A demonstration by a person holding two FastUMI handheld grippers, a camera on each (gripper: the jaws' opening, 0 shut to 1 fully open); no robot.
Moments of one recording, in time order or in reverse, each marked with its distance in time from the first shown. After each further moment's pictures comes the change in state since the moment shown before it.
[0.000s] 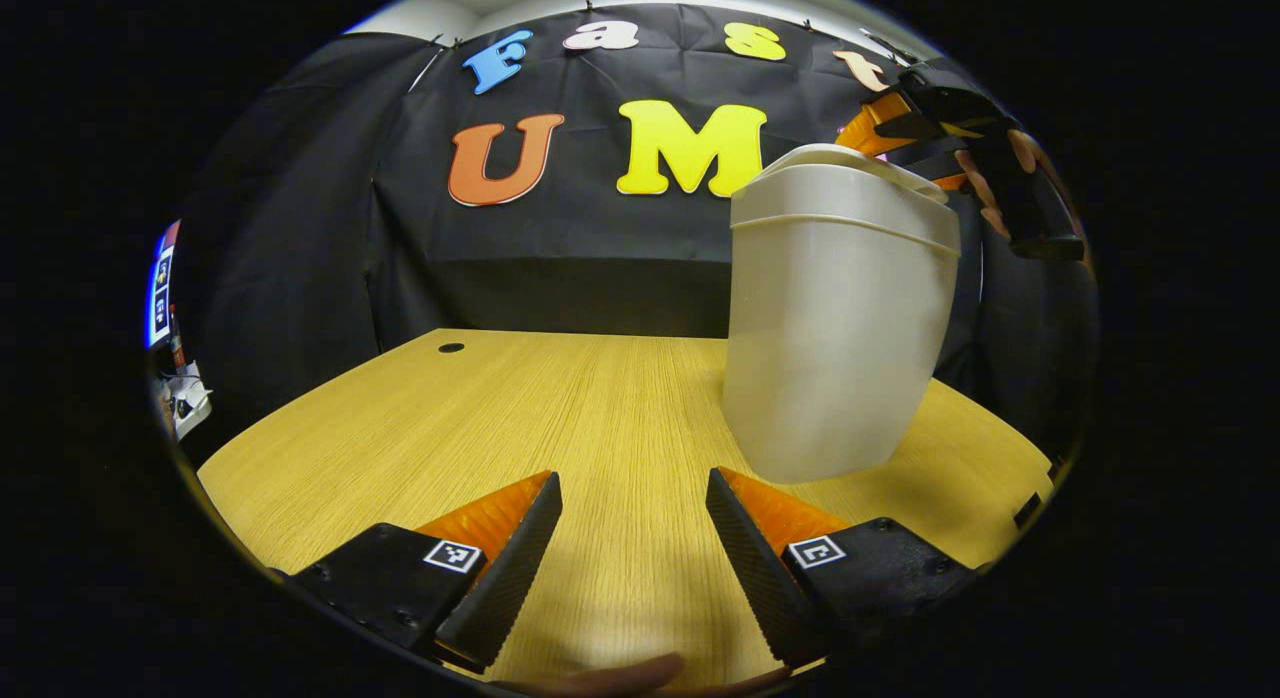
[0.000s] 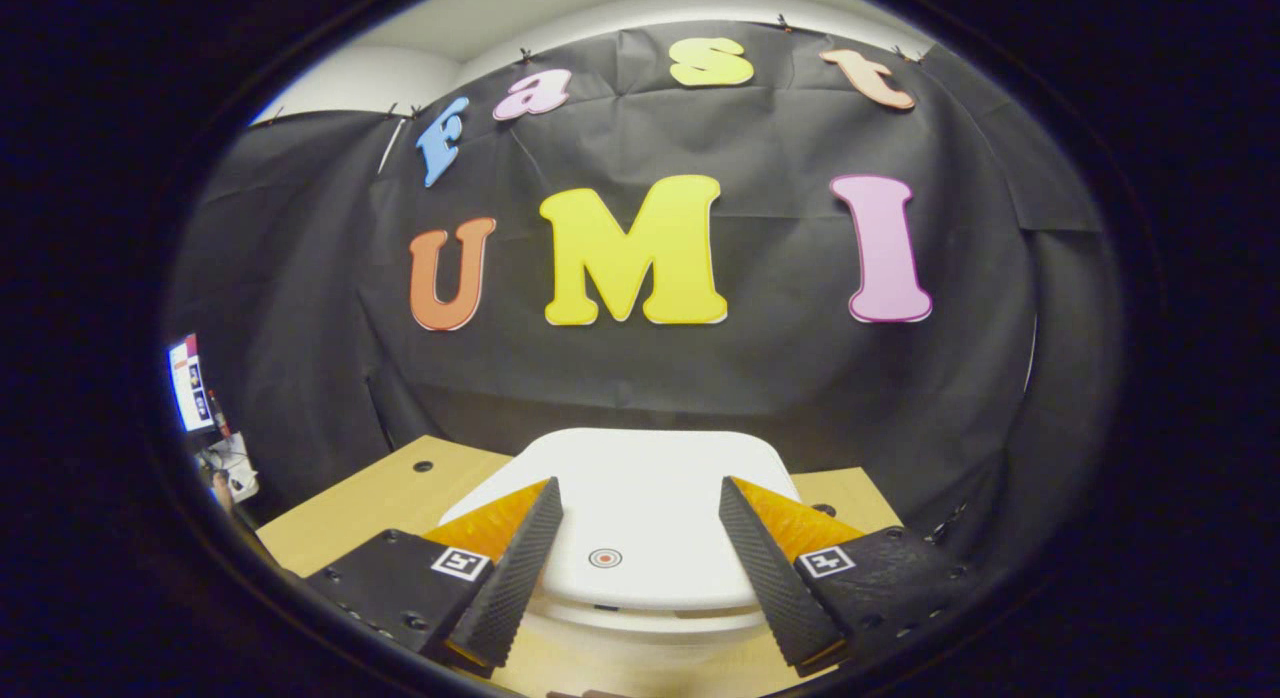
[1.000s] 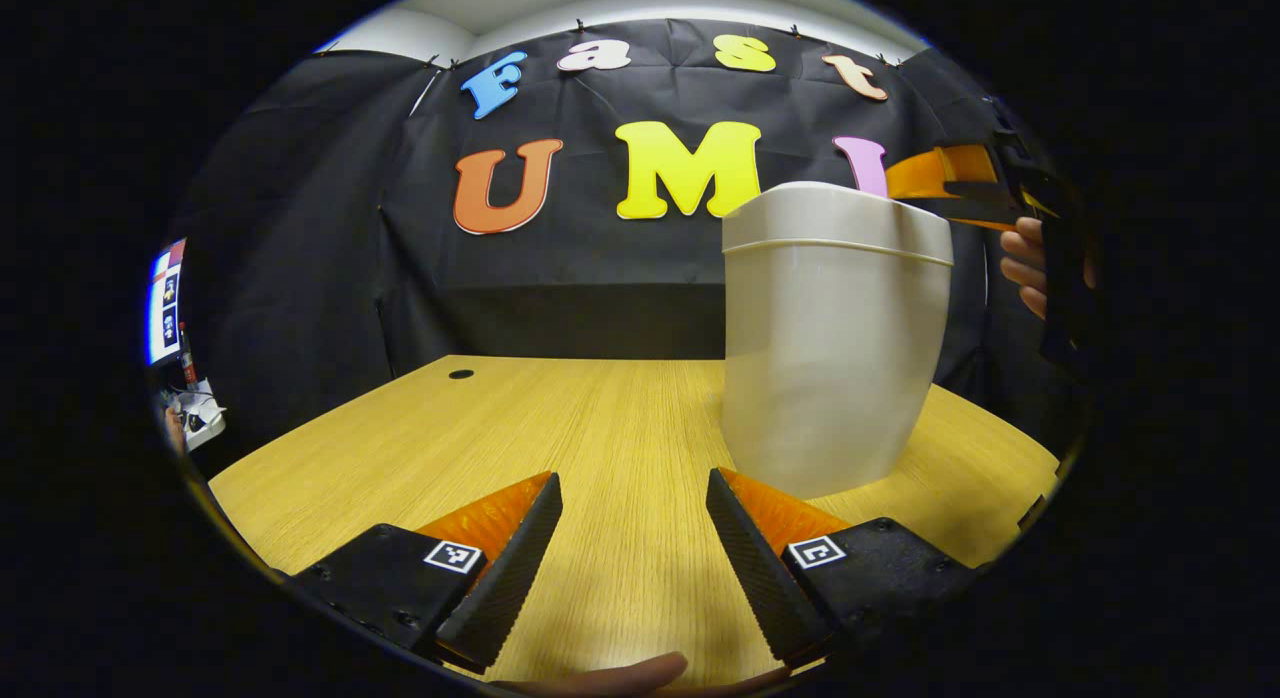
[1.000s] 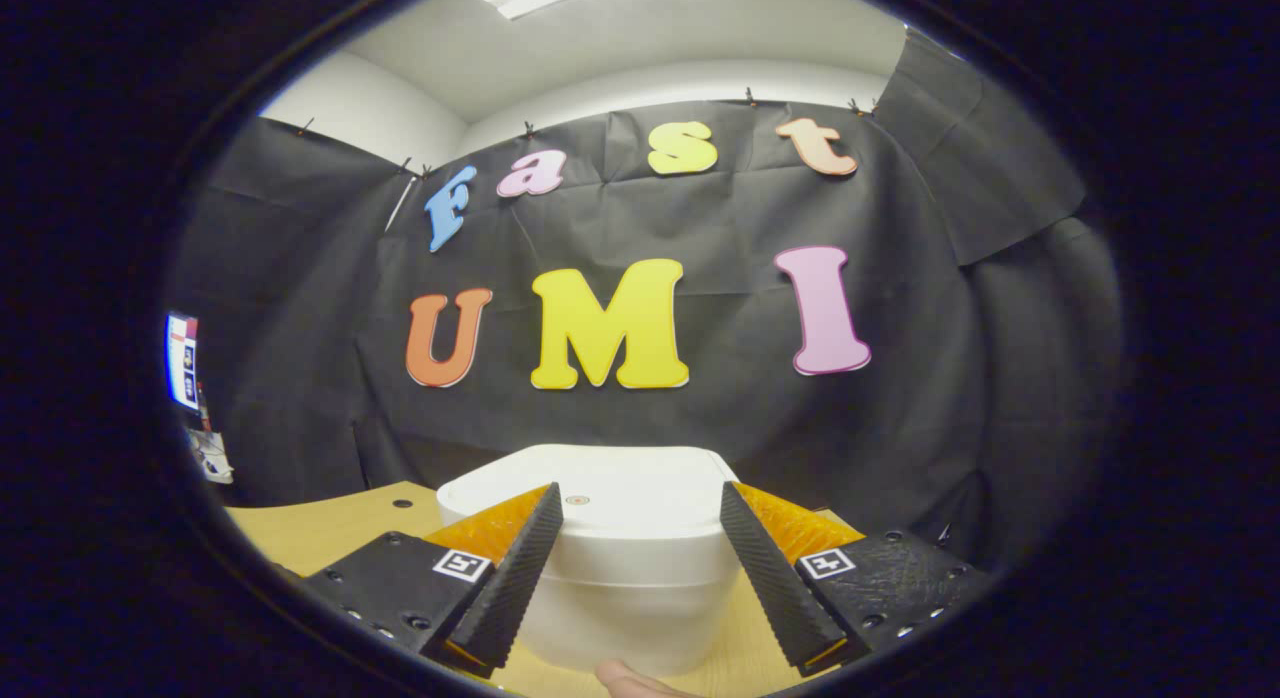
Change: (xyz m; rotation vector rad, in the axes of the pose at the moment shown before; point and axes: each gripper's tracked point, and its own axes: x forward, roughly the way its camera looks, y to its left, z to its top) left arm -0.009 0.002 0.024 0.027 -0.100 0.063; right arm -0.080 -0.030 -0.035 0.024 -0.352 -0.086
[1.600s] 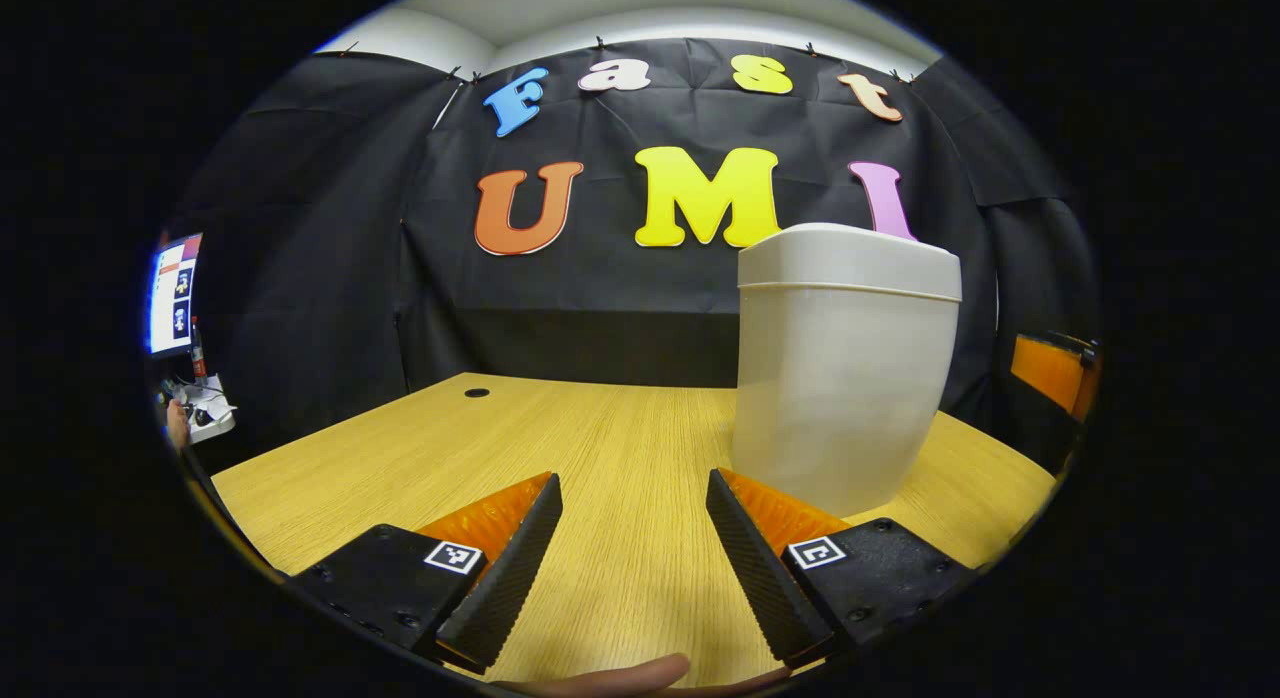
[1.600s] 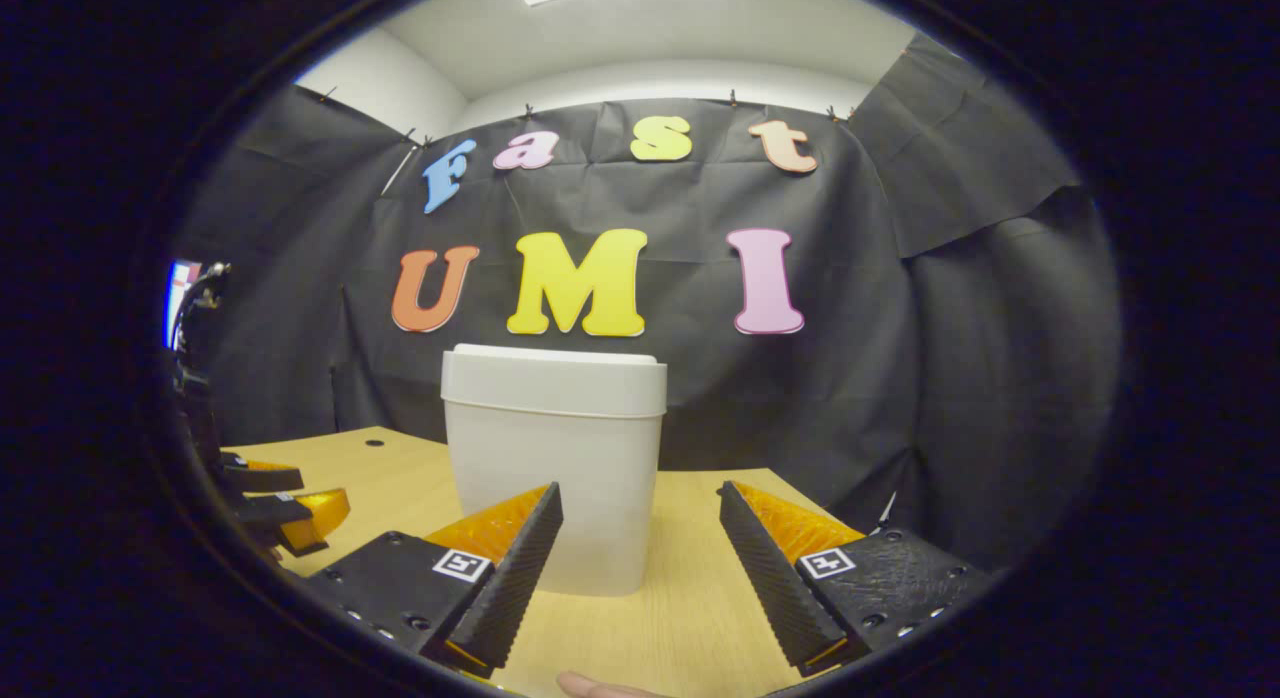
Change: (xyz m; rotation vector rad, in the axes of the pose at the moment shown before) left arm -0.005 0.003 0.020 -0.030 -0.068 0.034; right arm -0.098 -0.036 -0.086 -0.107 0.070 -0.077
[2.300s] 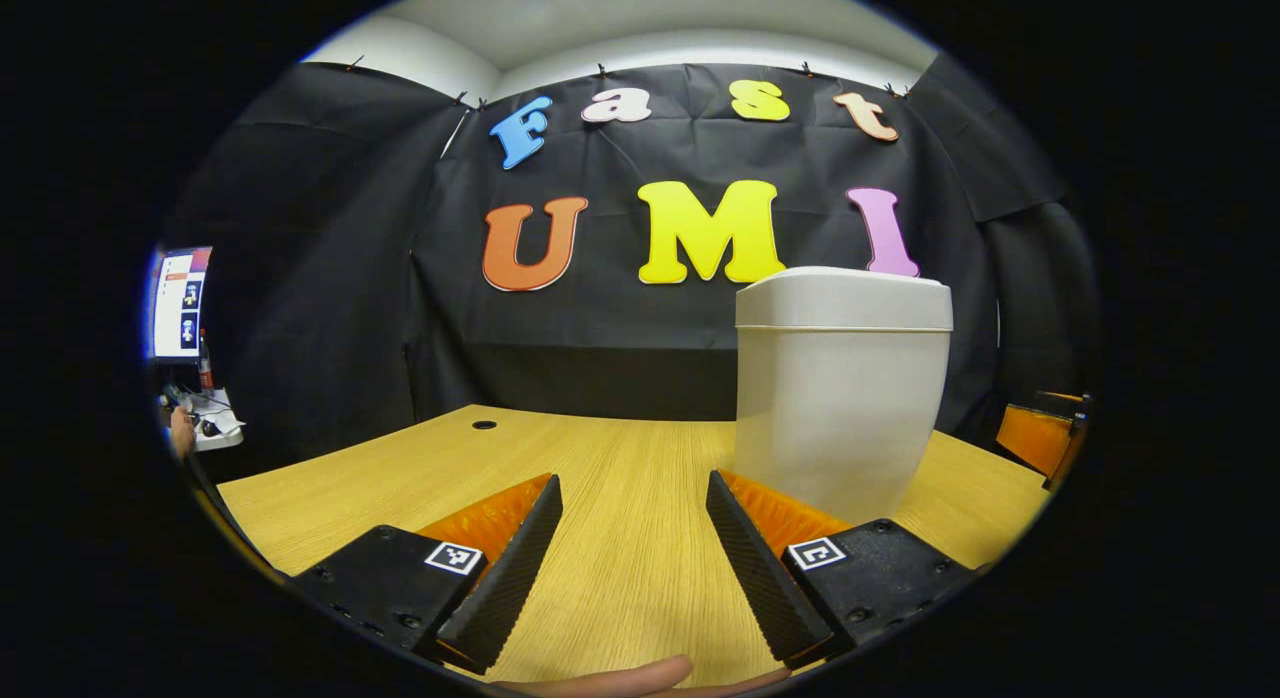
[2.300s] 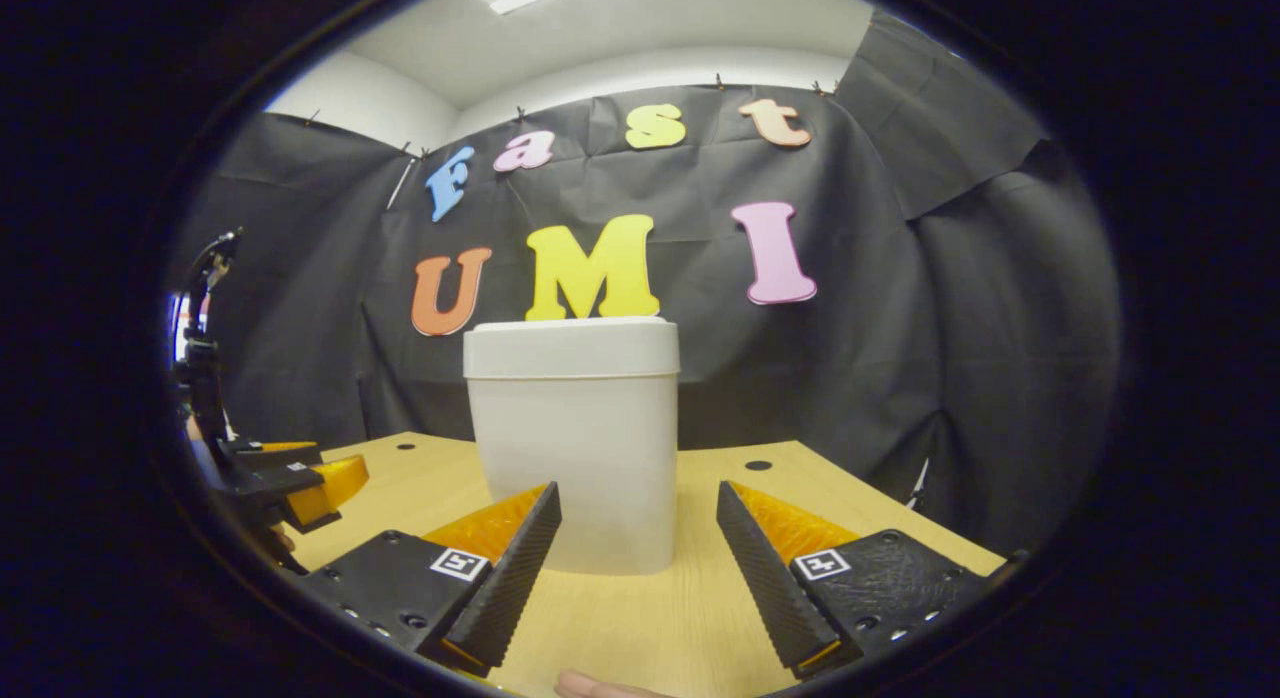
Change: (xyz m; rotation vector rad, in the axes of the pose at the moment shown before) left arm -0.005 -0.002 0.018 0.009 -0.086 0.016; right arm -0.009 0.006 -0.020 0.136 0.024 0.092
